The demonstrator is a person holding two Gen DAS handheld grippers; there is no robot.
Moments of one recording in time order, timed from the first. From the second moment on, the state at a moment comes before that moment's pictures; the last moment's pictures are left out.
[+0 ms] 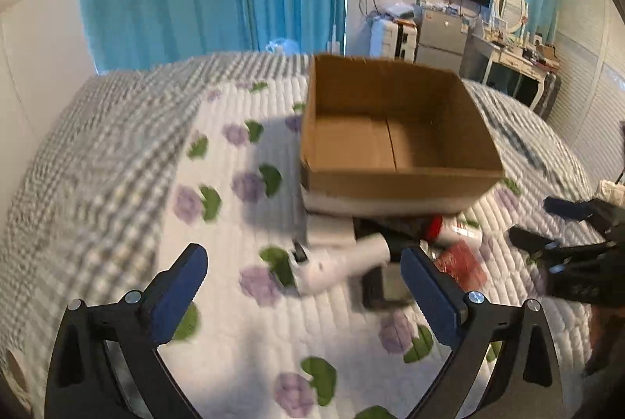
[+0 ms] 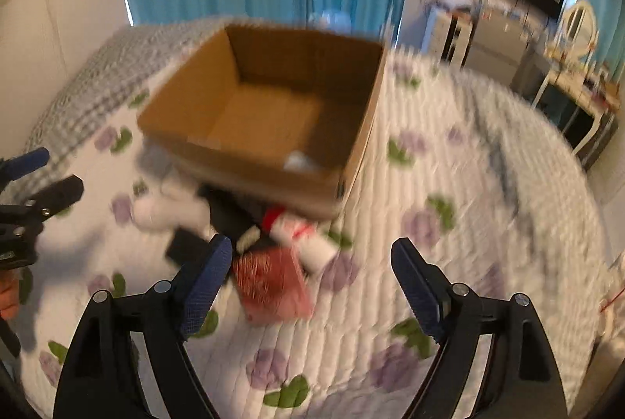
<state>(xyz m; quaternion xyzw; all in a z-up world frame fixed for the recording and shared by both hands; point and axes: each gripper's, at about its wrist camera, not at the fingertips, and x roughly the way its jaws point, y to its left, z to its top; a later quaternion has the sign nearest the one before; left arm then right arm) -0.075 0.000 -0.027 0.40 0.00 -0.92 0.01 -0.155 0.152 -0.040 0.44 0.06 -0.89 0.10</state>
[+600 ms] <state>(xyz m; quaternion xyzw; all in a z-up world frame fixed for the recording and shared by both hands) -0.060 0.022 -0.106 0.43 -0.03 -0.90 -0.02 -0.179 0.141 -0.139 0.54 0.04 -0.83 0.14</state>
